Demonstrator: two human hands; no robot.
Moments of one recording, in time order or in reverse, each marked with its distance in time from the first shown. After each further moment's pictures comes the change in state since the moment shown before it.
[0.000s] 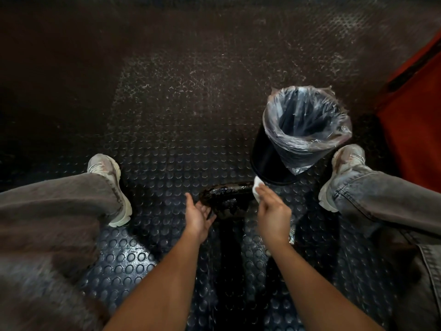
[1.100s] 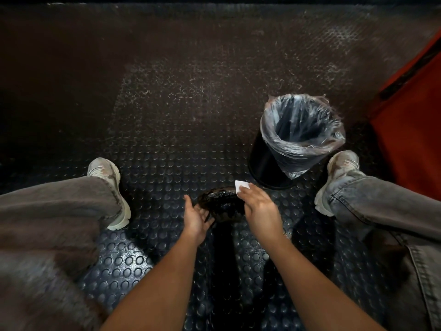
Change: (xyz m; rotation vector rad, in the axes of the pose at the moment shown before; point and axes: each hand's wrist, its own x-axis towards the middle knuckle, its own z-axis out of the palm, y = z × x) left_hand -0.016 0.011 0.010 0.003 0.032 0.009; right_hand 0.013 -0.011 0.002 -0.162 -0.148 -0.394
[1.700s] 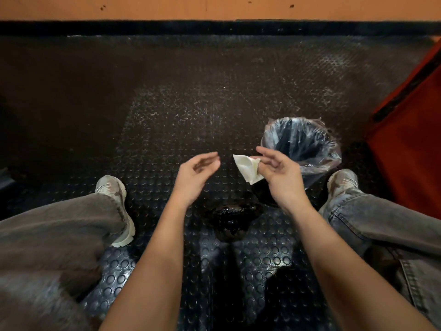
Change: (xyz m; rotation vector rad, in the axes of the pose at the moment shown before) left_hand -0.068 0.151 0.066 0.601 -0.258 0.715; right_hand 0.103 -0.035 -0.103 0.961 -0.010 0.412
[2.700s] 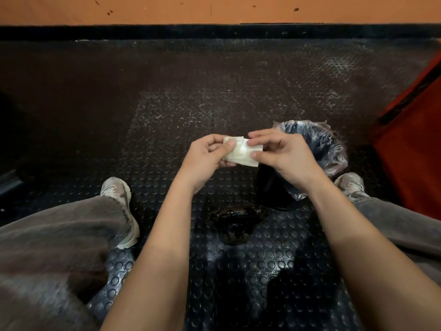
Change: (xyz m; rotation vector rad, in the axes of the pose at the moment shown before) left_hand 0.008 0.071 0.013 -0.192 -0.088 -0.052; right_hand 0.029 -0.054 -0.001 -0.203 -0.248 -0.201
